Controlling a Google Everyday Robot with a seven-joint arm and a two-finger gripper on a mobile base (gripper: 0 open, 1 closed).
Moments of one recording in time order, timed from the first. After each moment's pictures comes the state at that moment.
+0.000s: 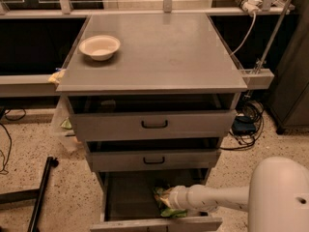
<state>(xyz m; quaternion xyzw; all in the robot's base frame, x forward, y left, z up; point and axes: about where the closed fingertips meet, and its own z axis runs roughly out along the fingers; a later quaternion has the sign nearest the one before) 0.548 -0.063 0.258 -0.43 0.83 0.16 0.31</state>
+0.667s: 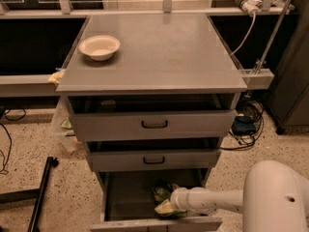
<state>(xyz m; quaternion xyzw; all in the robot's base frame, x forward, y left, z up) 0.559 -0.073 0.223 -0.41 0.85 0.15 0.31</state>
